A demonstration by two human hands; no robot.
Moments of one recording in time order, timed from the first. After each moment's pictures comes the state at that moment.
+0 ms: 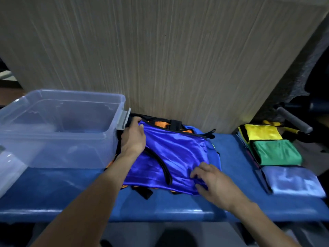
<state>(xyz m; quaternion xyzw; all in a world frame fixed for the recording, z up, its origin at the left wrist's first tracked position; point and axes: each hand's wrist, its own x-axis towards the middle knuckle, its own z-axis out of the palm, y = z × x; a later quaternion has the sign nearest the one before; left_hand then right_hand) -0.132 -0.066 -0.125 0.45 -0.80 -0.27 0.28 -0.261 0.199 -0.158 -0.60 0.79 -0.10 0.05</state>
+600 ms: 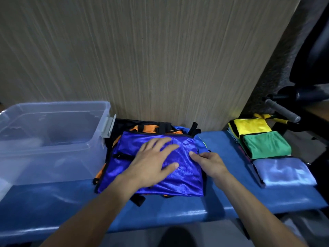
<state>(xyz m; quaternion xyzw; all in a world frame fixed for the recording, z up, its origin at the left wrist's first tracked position) -0.131 0.000 -0.133 0.09 -0.99 -0.08 0.11 -0.297 0.161 -0.161 -0.14 0.80 -0.52 0.26</state>
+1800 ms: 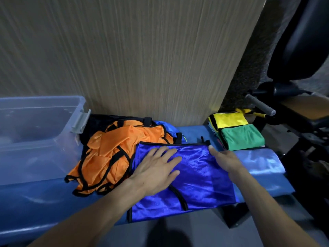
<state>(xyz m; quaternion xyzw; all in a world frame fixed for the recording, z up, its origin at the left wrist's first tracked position) -0.169 0.071 -0.157 0.01 -1.00 0.03 0.05 -0.353 0.251 -0.152 -0.03 0.84 -0.50 0.22</state>
